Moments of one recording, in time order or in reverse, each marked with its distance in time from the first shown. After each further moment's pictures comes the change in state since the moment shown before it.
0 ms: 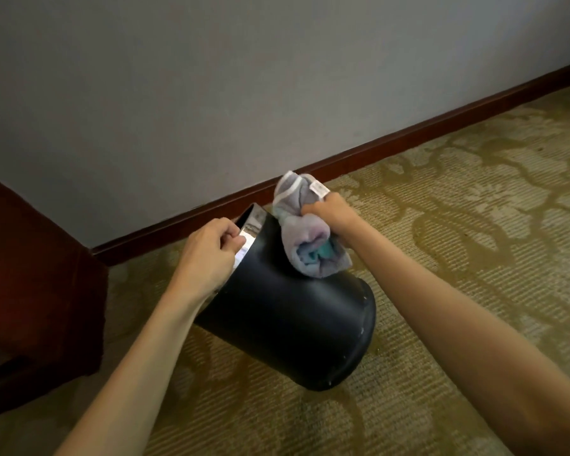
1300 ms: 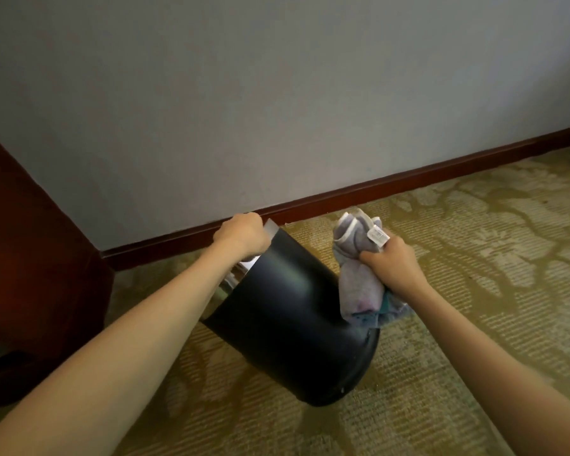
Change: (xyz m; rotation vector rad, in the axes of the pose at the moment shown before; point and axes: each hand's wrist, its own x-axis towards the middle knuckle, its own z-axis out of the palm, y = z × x) left_hand 0.059 0.037 -0.003 0.450 -0.234 -0.129; right_hand -0.039 0.044 -0.050 -0.322 0.225 -0.210
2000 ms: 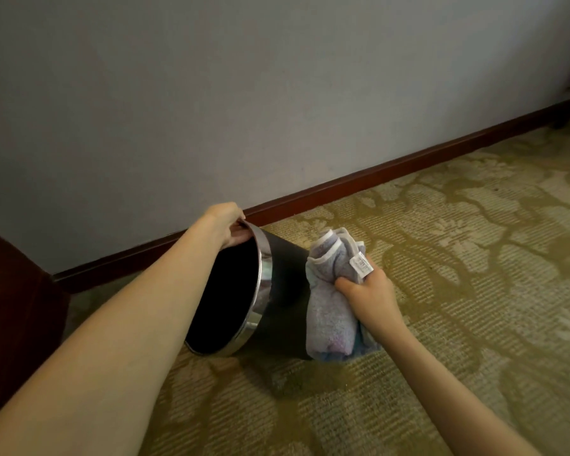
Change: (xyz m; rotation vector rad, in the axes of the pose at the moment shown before) left_hand 0.056 0.056 0.008 -1.315 -0.177 -0.461; right_hand -0.051 0.022 -0.011 0.307 0.086 0.084
